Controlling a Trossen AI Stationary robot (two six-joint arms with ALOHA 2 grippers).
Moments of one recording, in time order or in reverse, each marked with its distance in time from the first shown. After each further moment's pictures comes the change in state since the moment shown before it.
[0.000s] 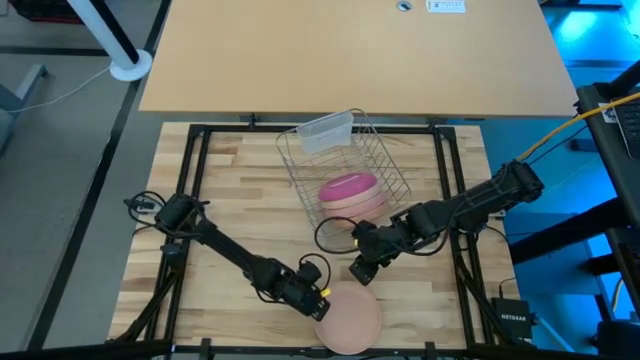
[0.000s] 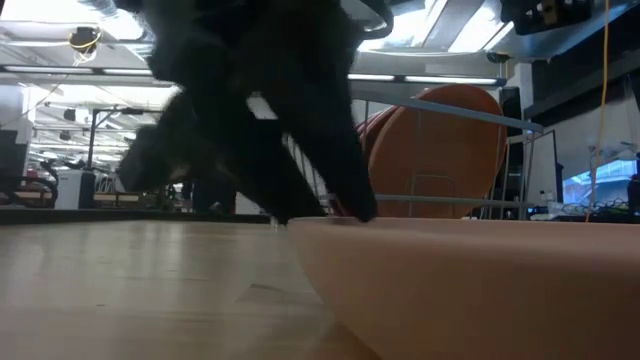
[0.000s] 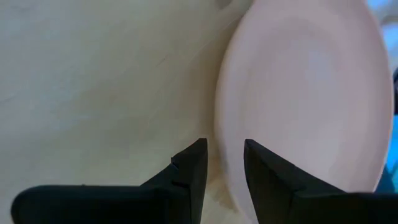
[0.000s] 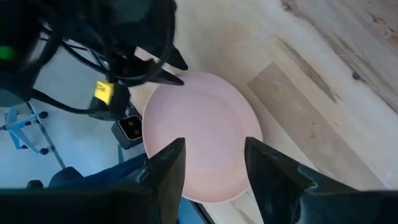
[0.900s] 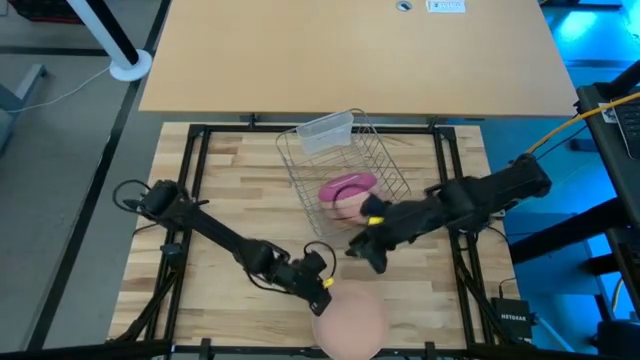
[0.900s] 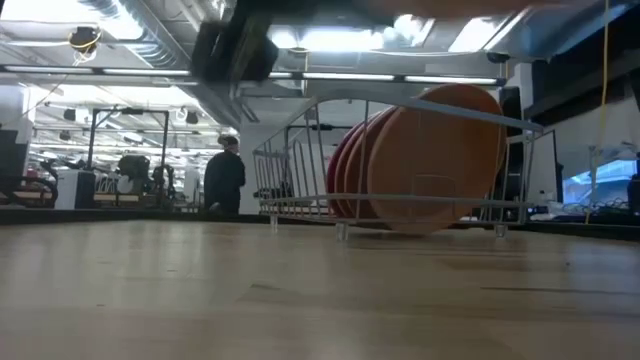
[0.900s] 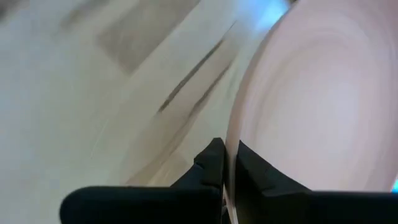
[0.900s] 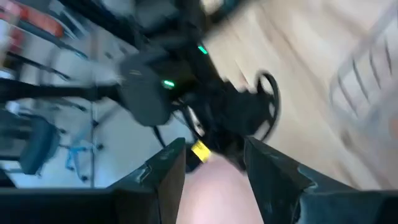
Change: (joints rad) left arm 0.054 -0.179 0.000 0.045 0.071 0.170; right arm 0.000 -0.084 0.303 0.008 0.182 -0.233
